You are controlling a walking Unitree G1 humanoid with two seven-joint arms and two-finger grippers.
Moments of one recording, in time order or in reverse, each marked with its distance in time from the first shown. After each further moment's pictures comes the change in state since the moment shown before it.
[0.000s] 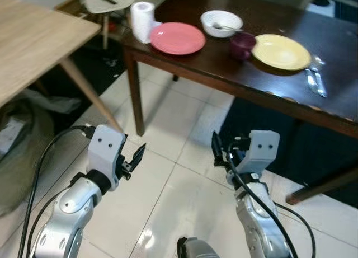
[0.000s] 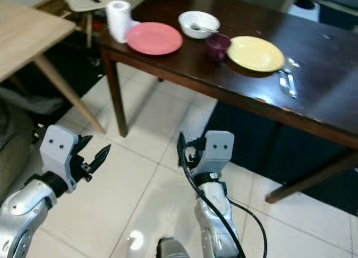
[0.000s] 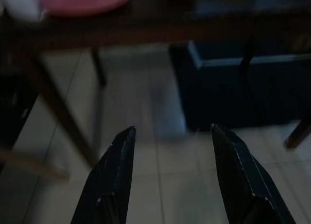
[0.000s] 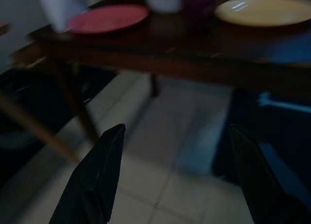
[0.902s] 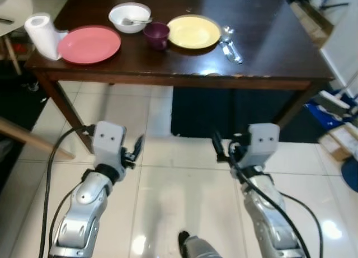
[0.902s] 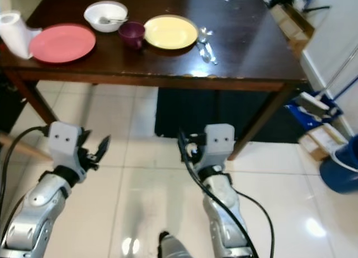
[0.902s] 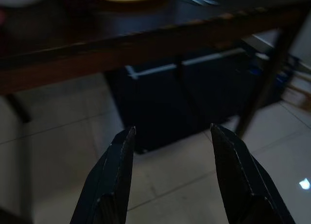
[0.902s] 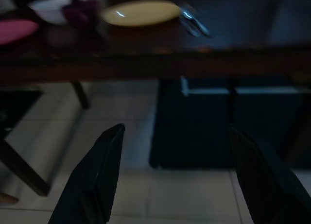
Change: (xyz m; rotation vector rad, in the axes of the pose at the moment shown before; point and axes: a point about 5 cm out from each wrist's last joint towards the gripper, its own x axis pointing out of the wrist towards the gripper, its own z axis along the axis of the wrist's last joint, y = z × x) left arm 0.015 0.006 -0.015 -0.061 -0.006 0.134; right arm 0.007 -0.005 -0.001 -0.020 -0.001 0.126
